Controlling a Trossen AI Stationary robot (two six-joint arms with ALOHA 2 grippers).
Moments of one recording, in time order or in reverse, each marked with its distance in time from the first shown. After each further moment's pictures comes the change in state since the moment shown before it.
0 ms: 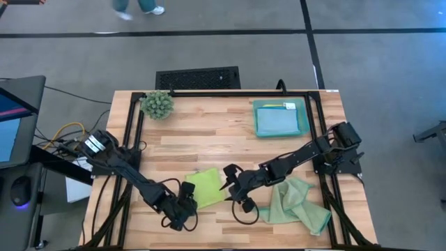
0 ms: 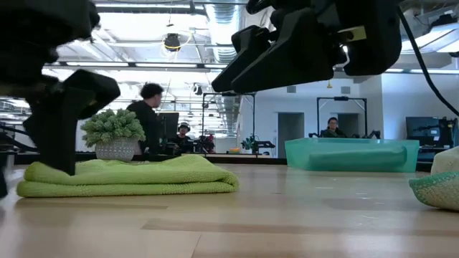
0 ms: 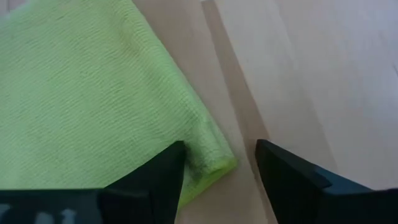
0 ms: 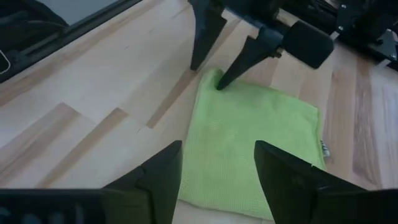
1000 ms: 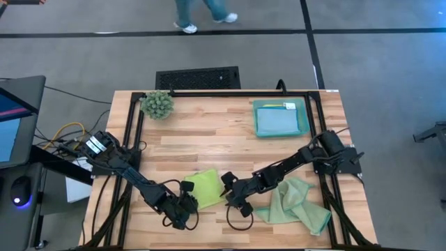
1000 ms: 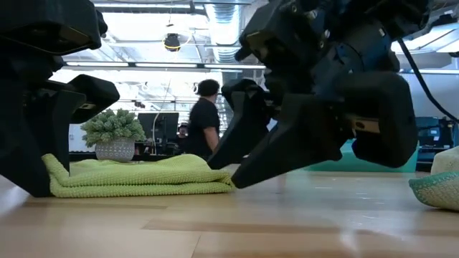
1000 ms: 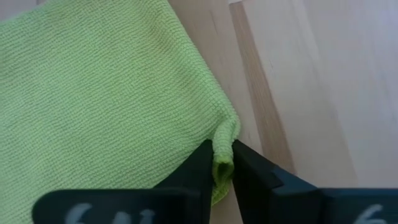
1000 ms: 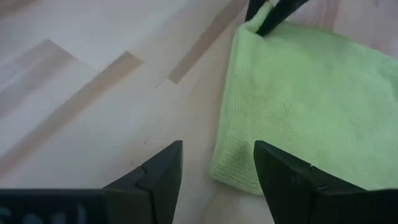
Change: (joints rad) left arm 0.010 0.025 0.002 -0.027 -0.053 -0.090; right arm 0.024 0.196 0.017 0.076 -0.010 0.004
